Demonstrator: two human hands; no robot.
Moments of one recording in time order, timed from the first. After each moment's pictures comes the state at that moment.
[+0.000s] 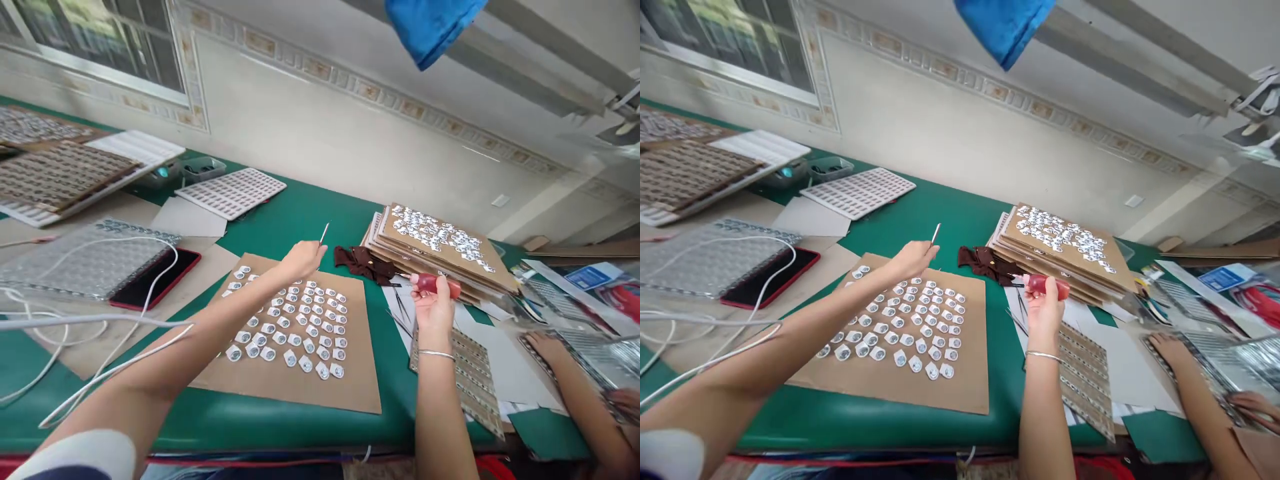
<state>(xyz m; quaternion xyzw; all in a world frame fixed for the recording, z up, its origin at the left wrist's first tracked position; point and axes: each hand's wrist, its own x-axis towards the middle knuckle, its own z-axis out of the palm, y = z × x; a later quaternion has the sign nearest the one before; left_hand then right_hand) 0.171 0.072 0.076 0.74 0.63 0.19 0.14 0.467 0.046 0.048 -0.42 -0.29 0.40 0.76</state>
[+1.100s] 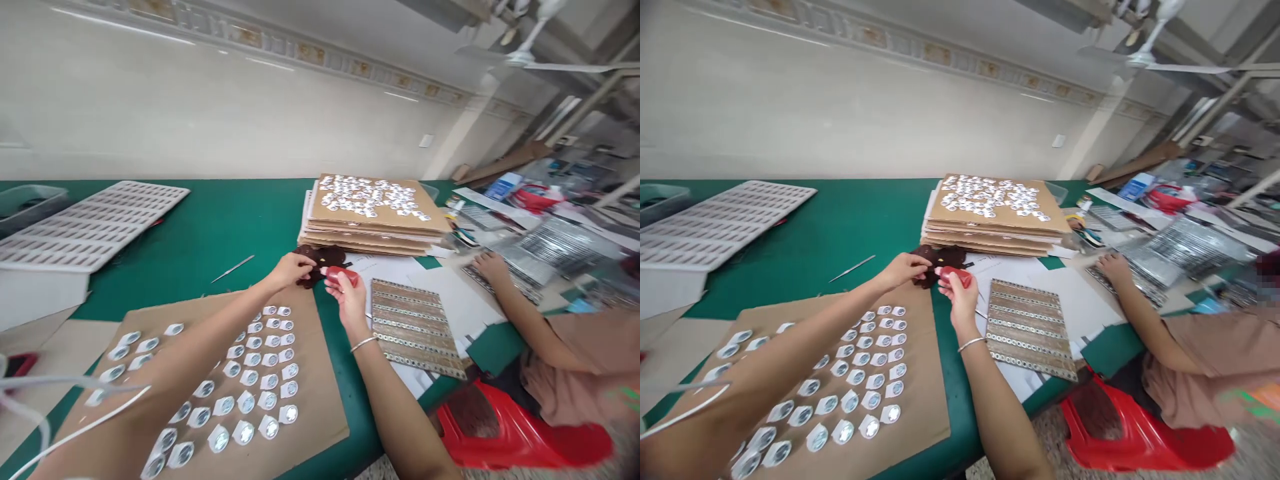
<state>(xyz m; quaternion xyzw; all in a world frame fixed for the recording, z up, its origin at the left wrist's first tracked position) 0.317 0.178 0.008 0.72 0.45 0.24 0.47 0.453 0.080 -0.022 -0.43 -0.22 0.47 0.74</state>
